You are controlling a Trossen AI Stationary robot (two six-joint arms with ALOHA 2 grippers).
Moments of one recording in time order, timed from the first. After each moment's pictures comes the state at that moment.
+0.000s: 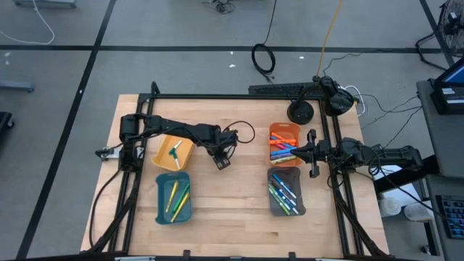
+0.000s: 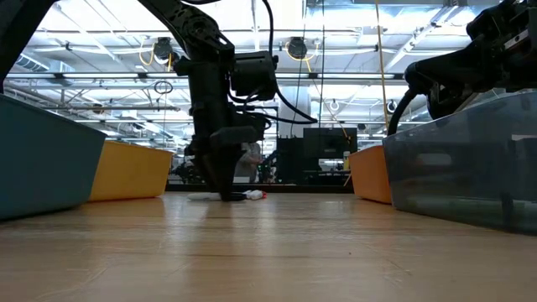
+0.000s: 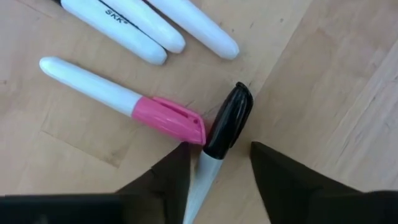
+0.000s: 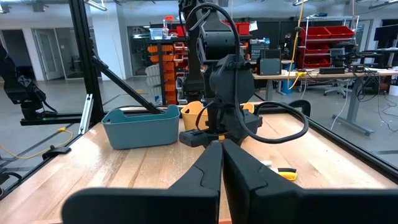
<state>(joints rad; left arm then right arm) 0.14 1.95 1.26 -0.68 -0.02 -0.36 0.02 0.07 0.01 0.13 0.05 0.04</state>
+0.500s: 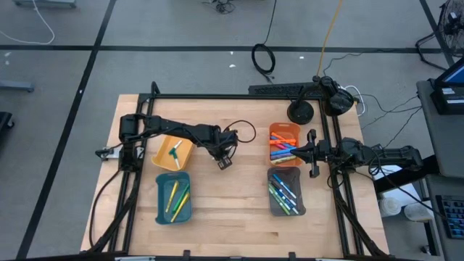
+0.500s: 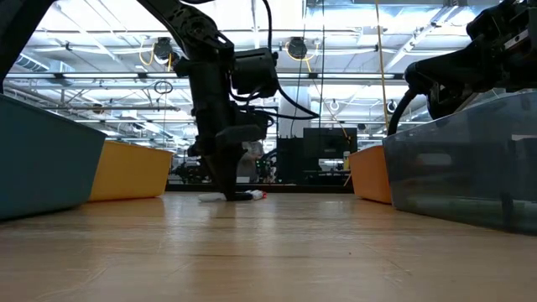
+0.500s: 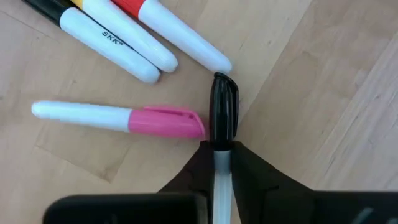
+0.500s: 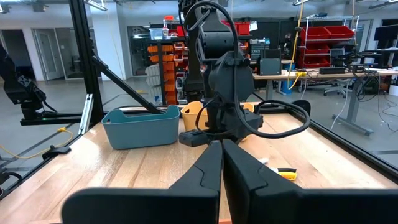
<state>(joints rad) 0.14 1.95 1.25 -0.61 -0.03 -0.37 0.02 0.07 0.01 0.13 0.05 0.04</state>
